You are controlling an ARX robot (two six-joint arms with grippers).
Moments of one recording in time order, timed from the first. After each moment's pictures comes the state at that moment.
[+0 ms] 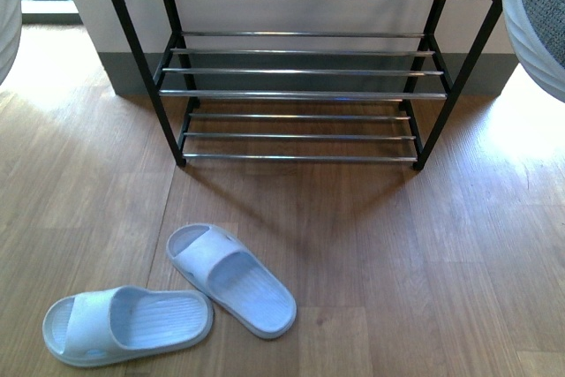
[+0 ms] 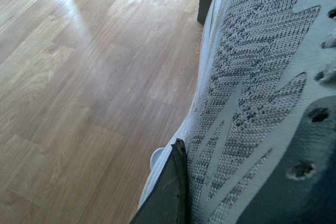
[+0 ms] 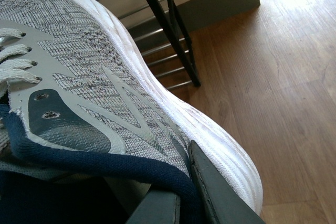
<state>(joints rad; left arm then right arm) -0.48 0.71 0.31 -0.25 -0.70 -0.48 -0.39 0.99 0.24 0.30 -0.43 0.19</state>
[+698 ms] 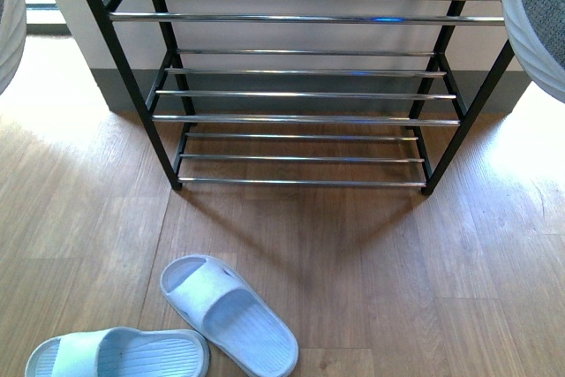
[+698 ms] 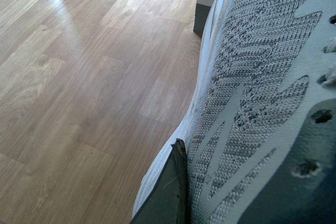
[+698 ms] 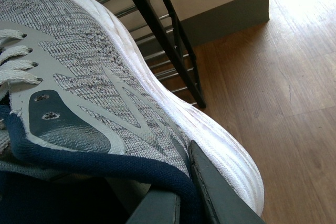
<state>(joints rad) -0.48 0.71 0.31 -0.25 -0.70 -0.48 -0.39 0.99 0.24 0.30 -0.43 0.19</state>
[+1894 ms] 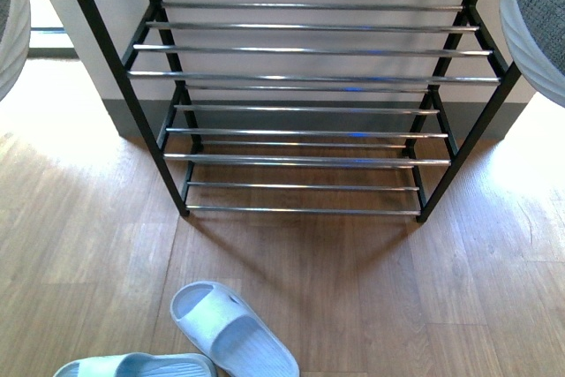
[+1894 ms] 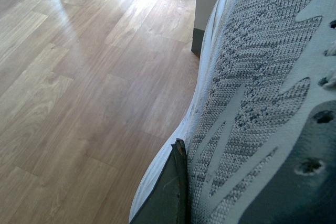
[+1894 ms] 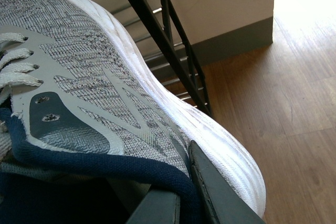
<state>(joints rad) -0.48 0.71 0.31 -0.25 -0.70 -0.48 -0.39 0.99 0.24 0.30 -0.43 0.19</state>
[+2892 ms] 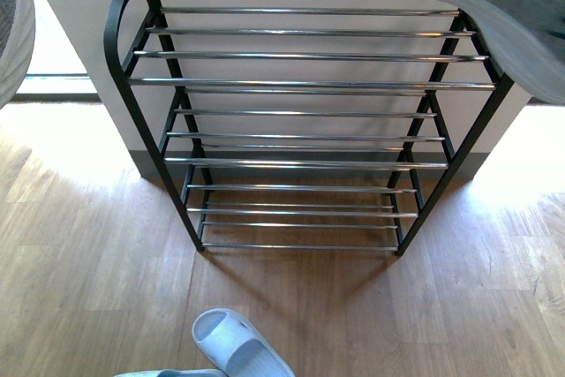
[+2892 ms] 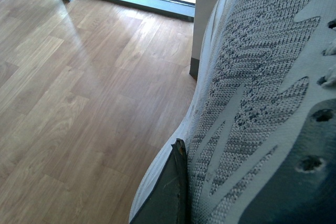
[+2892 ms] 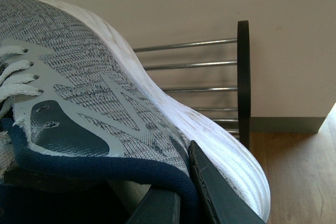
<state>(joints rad) -0.48 0.71 0.31 -0.25 -0.70 -0.48 0.05 1.40 0.65 0.41 -0.21 0.22</state>
